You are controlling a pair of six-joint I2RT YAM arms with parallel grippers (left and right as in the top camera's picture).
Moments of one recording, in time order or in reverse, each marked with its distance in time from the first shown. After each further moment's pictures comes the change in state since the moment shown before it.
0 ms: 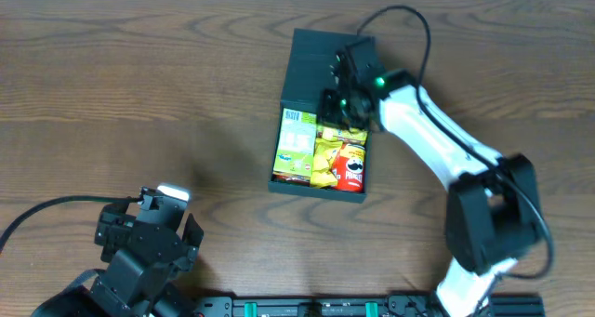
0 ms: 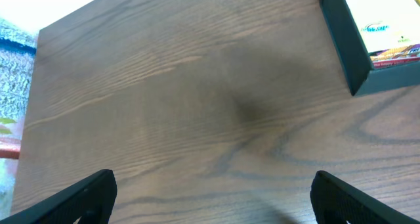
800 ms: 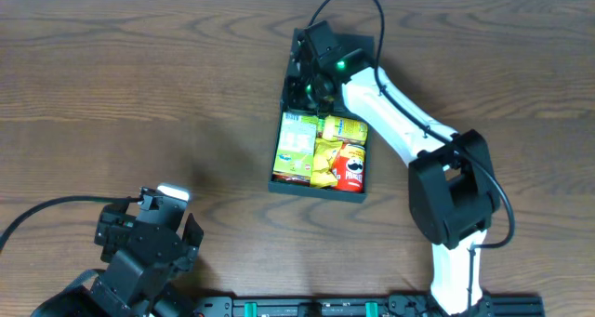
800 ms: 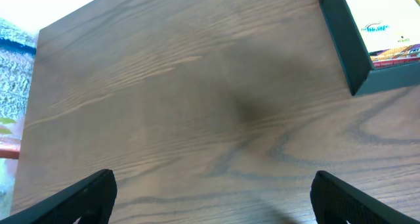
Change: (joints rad) left arm 0.000 0.000 0.000 0.000 0.000 0.000; right arm 0.101 0.184 0.256 -0.074 -0.020 -0.021
